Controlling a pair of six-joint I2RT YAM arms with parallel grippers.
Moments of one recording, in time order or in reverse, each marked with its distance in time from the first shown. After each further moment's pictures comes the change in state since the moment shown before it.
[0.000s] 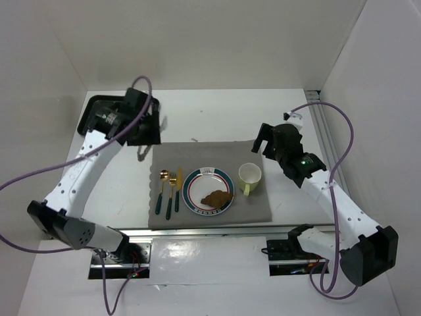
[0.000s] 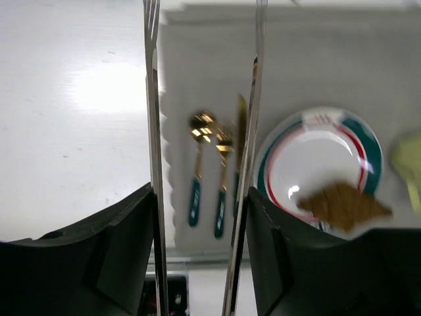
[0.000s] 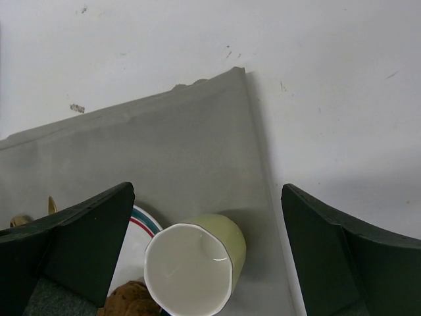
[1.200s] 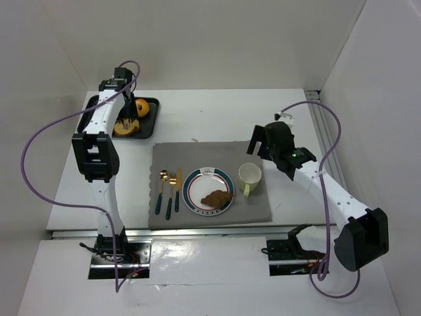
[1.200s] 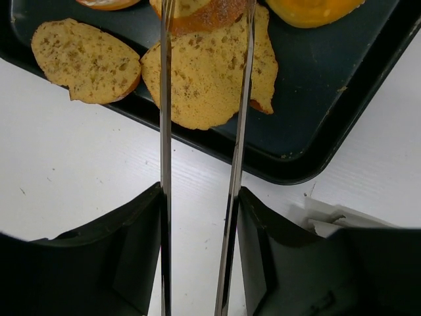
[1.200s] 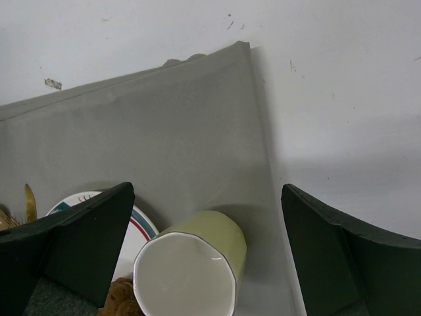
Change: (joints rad) left arm 0.515 0.801 0.474 0.177 -0.079 0.191; right arm 0.000 0.123 0.012 0.006 -0.045 -0.011
